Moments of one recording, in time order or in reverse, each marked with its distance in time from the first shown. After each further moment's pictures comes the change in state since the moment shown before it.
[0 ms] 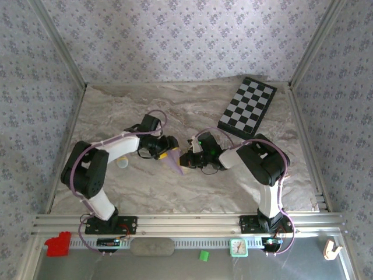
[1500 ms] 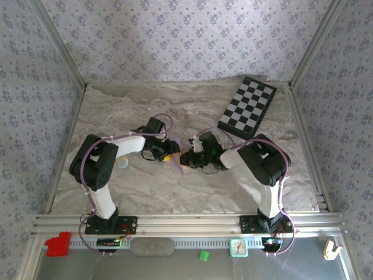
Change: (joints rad) left arm -0.039 0.148 0.031 0.005 0.013 0.051; right arm -0.013 -0.012 -0.007 0.002 -0.008 0.018
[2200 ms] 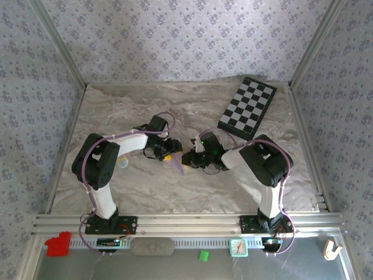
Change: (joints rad) left arm -0.014 0.013 0.051 -0.058 -0.018 0.002; right arm -0.005 -0.018 -0.020 -0.008 0.028 0.024
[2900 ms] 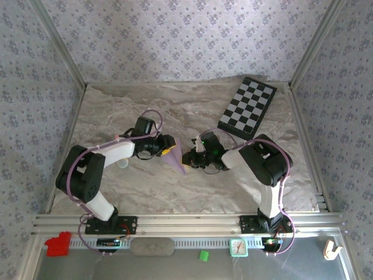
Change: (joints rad) left arm 0.080 -0.183 -0.202 0.293 0.097 -0.110; right arm -0.007 0.010 -0.002 0.014 -0.009 0.034
